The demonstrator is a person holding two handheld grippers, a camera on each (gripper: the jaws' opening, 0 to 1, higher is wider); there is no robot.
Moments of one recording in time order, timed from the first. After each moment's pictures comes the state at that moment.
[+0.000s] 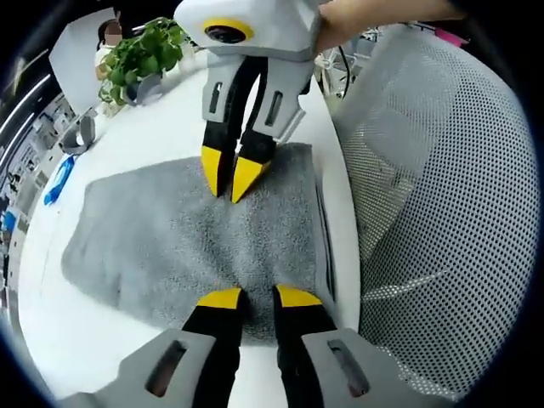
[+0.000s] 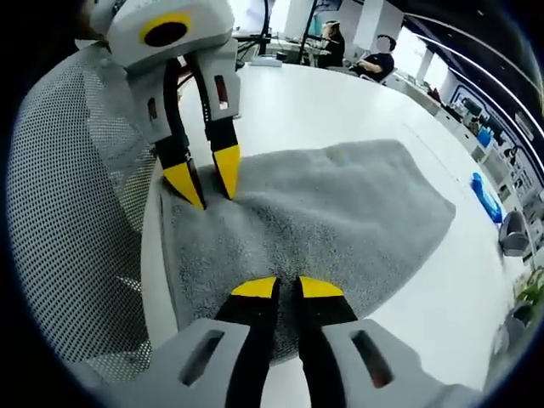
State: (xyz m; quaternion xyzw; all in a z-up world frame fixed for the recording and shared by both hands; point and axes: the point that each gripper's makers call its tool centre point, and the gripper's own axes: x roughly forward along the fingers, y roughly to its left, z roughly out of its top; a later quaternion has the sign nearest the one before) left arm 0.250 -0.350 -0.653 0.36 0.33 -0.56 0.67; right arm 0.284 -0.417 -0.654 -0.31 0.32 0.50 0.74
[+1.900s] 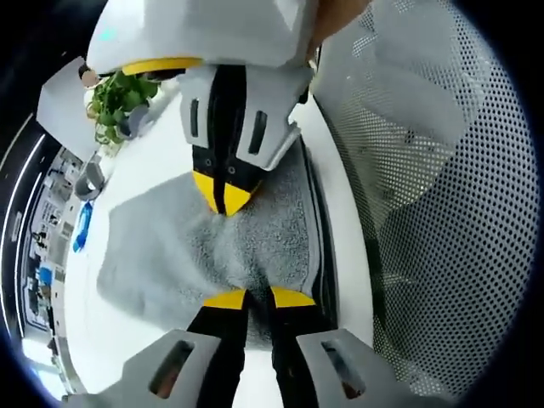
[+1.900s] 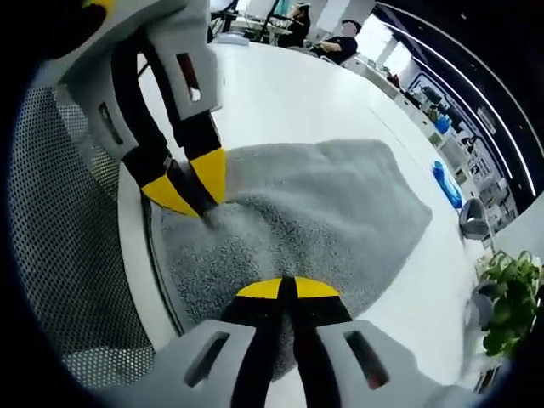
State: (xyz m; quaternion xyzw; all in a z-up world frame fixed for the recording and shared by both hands) left arm 0.246 -0.353 -0.651 0.49 0.23 -0.53 0.65; right arm 0.279 -0.408 -0.657 -0.41 0.32 0.38 0.76
